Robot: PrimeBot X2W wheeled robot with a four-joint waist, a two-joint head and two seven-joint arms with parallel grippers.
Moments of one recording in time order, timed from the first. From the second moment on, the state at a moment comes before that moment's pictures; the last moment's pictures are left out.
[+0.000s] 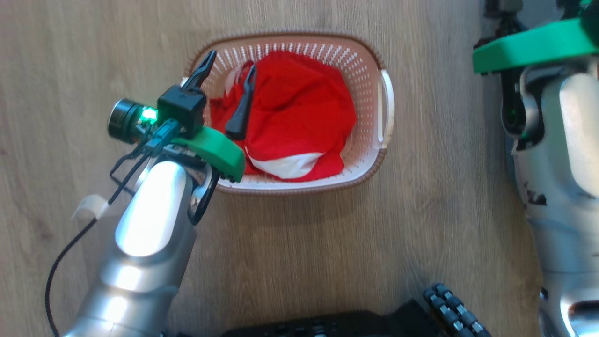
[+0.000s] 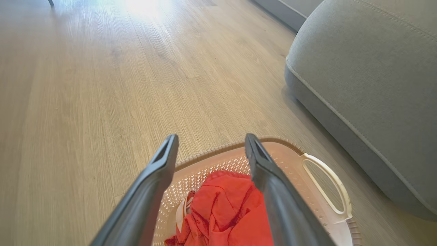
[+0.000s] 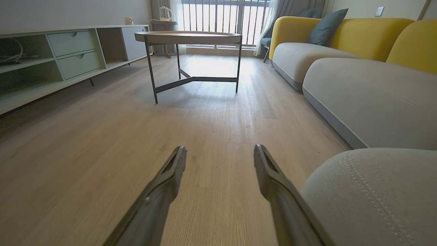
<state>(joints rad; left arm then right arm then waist) -0.61 0.04 -0.32 0.50 -0.11 -0.12 -0.26 -0.78 -0.13 0.13 0.24 0.21 0.12 -0.26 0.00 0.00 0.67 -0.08</state>
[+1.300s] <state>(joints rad) -1.09 0.23 -1.11 1.05 -0.36 -0.12 -0.18 -0.96 -0.07 0.29 0.12 0.32 0.12 -0.26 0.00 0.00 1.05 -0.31</state>
